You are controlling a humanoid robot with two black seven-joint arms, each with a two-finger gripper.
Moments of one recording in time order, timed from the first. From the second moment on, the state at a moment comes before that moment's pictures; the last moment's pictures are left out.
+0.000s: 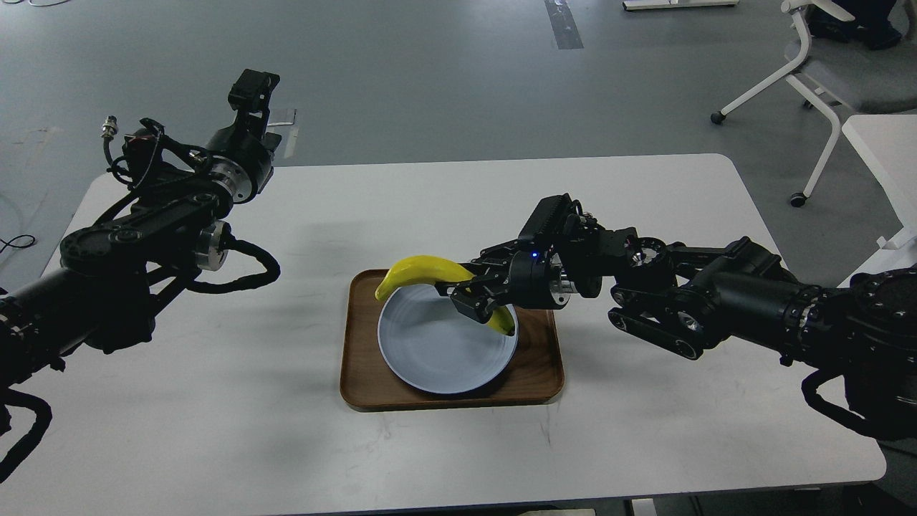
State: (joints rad) left arm -1.00 0.34 -0.25 -0.76 0.22 0.25 -0.29; right arm 1.06 -0.11 -0.14 0.74 -1.66 -0.08 0.49
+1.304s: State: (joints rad) left arm -0.97 0.34 -0.51 -0.83 0.13 0.10 -0.29; right arm 0.98 -0.45 0.32 0.79 -0.07 0.40 0.34
